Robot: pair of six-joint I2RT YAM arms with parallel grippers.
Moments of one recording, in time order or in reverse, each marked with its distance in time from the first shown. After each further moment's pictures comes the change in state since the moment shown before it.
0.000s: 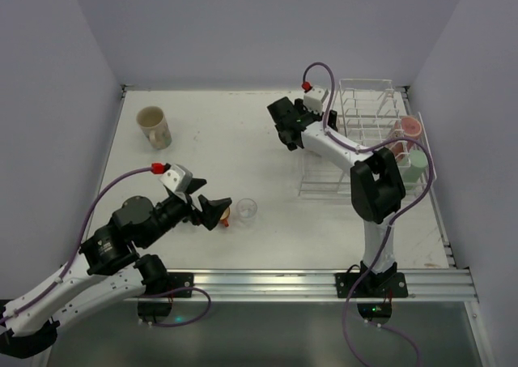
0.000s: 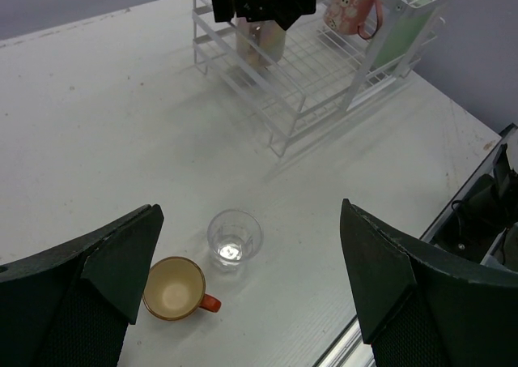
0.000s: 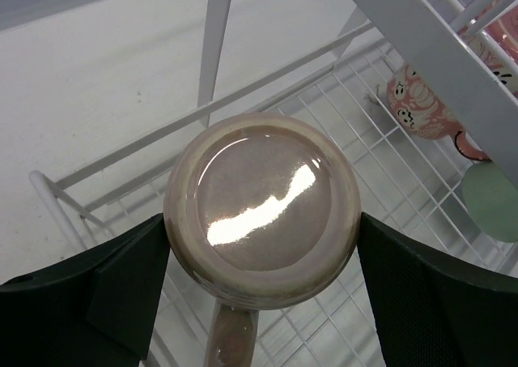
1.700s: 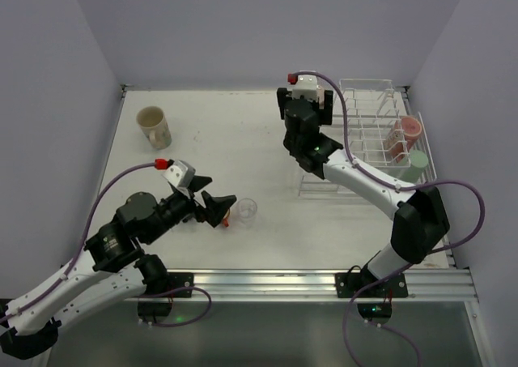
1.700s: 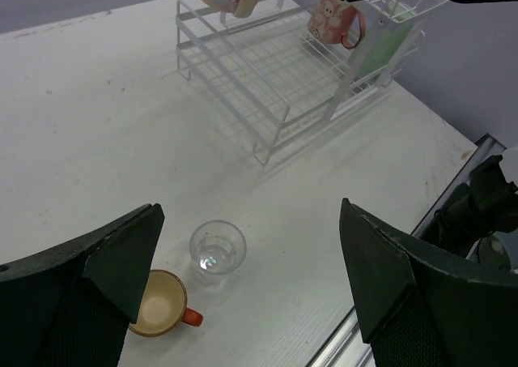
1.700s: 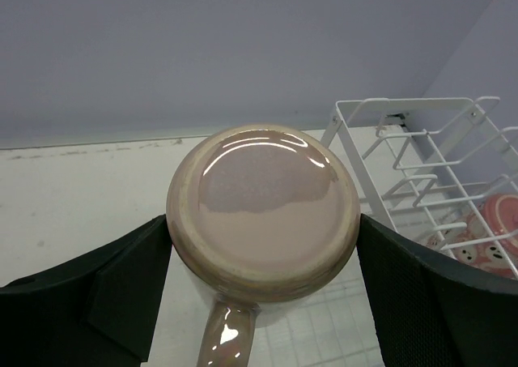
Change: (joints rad) left arm 0.029 0.042 -0.002 0.052 0.053 -0.032; right arm 0.124 -0.399 -0.355 0.868 -0.200 -0.834
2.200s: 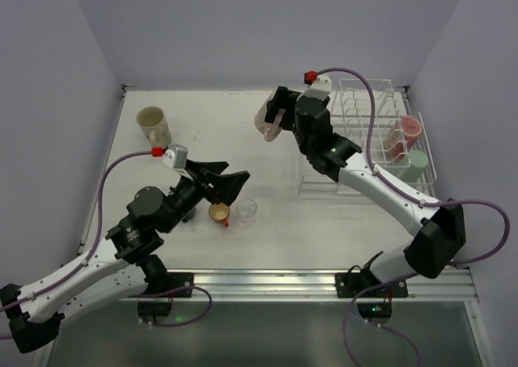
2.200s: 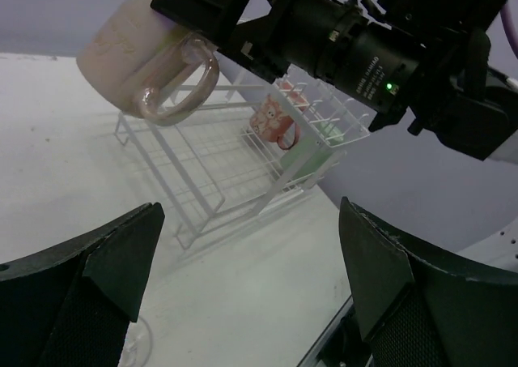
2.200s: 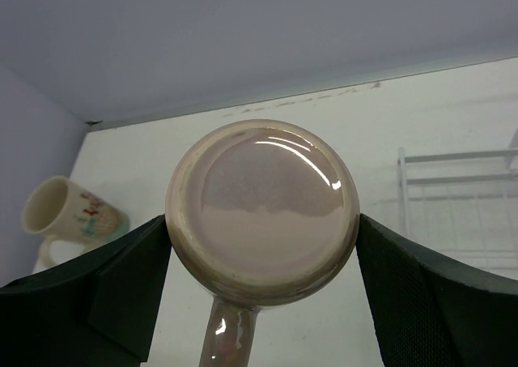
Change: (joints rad) left arm 0.006 0.104 -0.056 0.382 -0.058 -0.248; right arm -0.004 -0.119 0.049 -0.288 -0.419 0.564
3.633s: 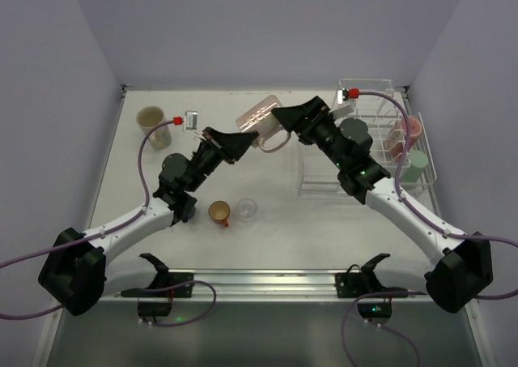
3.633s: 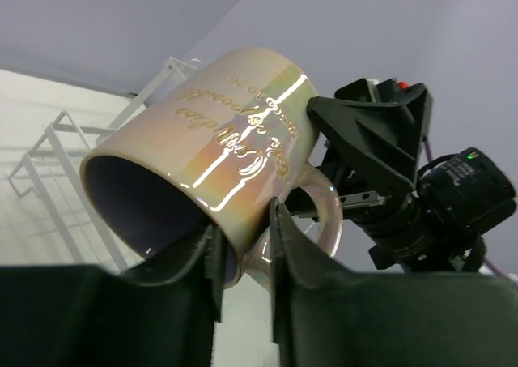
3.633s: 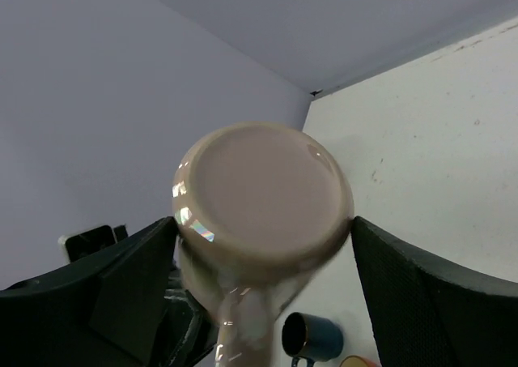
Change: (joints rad) left arm 0.307 0.583 -0.020 0.768 0.328 -0.436; right arm -0.141 -0.286 -0.364 0.309 -0.600 0.512
